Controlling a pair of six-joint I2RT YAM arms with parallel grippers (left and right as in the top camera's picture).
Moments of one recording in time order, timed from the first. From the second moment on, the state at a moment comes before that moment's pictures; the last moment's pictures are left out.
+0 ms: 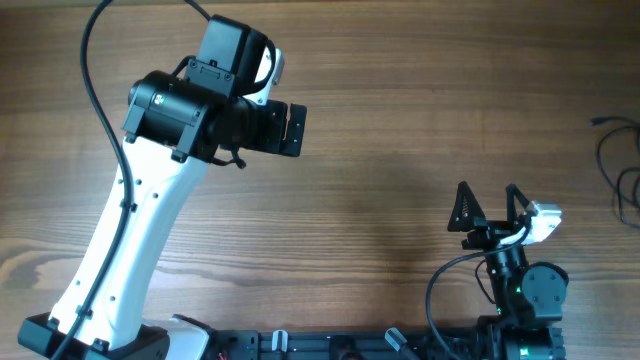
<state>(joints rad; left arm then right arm) -0.41 1.55 1.80 -1.36 0.04 -0.19 0.00 0.02 0.04 -0.07 -0.08 0.37</state>
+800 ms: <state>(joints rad) -0.52 1.55 1.80 -1.31 0.01 -0.22 0.00 0.06 0.04 -0.07 -0.03 -0.14</state>
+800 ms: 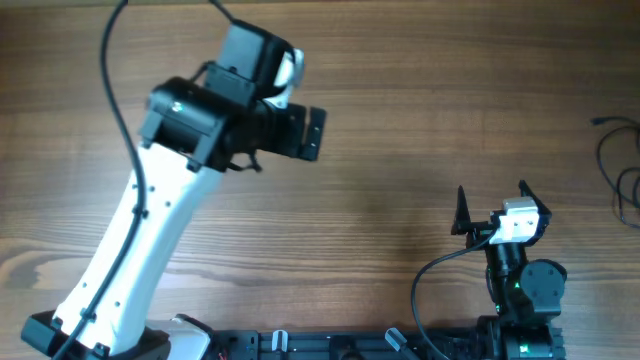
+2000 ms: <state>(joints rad) -0.68 1.35 1.01 0.46 0.03 -0.26 0.00 0.07 0.04 -0.07 -0.02 -0.14</state>
